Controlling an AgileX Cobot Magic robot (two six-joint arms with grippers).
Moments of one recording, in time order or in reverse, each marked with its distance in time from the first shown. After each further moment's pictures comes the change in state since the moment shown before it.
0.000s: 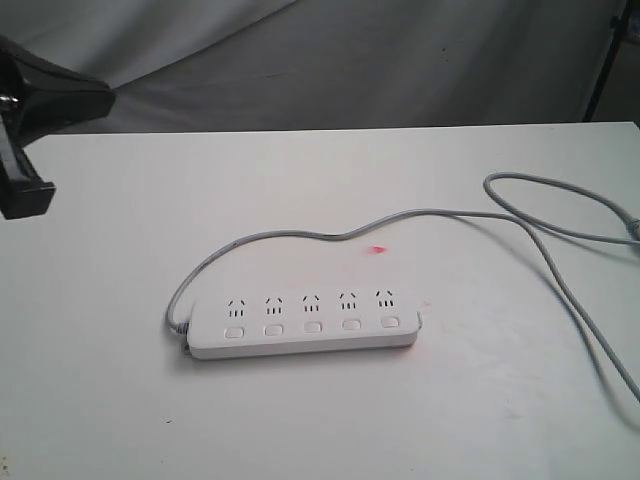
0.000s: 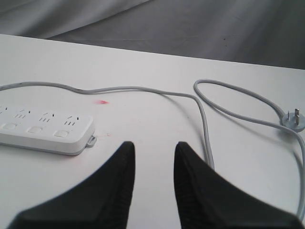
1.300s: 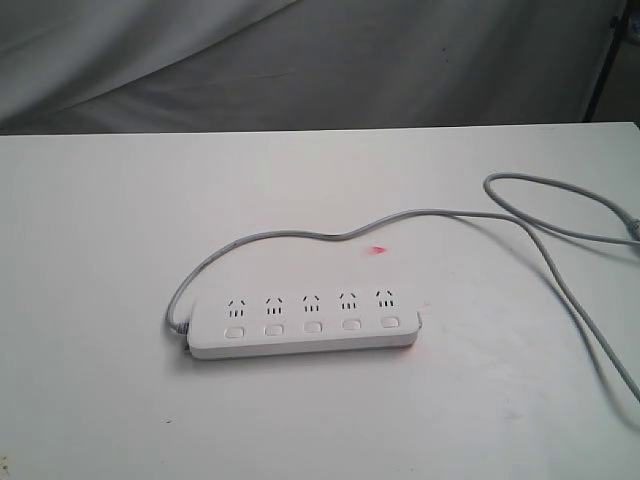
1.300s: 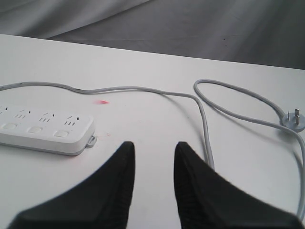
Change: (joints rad) left arm 0.330 -0.950 0.346 0.032 -0.468 -0.336; right arm 0.000 0.000 0.000 0.002 0.000 0.000
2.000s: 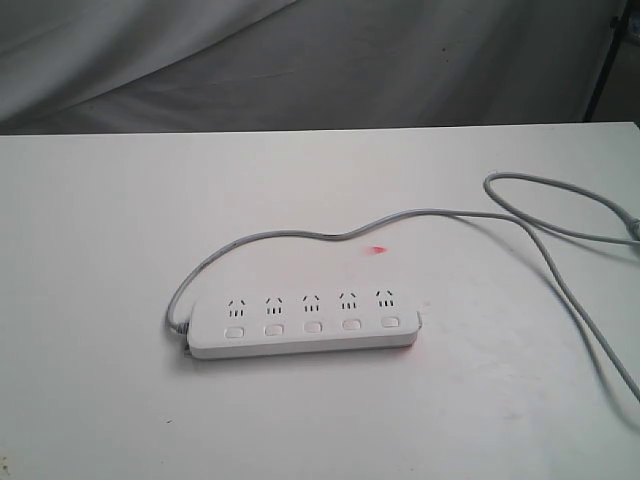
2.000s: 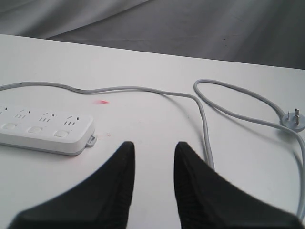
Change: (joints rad) left arm 0.000 -0.149 0.361 -0.029 -0.097 -0.105; right arm 0.000 0.000 0.000 0.000 0.000 0.000
